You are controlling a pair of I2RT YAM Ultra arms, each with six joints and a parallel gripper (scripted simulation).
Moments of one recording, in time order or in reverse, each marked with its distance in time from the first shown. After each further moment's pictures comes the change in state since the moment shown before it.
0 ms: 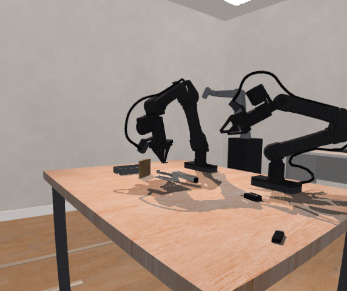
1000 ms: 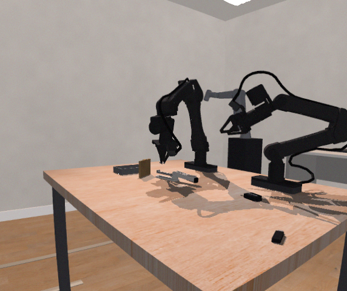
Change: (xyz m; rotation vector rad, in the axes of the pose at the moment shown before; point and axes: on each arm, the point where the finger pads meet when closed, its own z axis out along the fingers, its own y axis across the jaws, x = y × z) left arm 0.000 0.000 0.000 0.000 0.000 0.000; right arm -0.004 0.001 0.001 0.304 0.034 -1.164
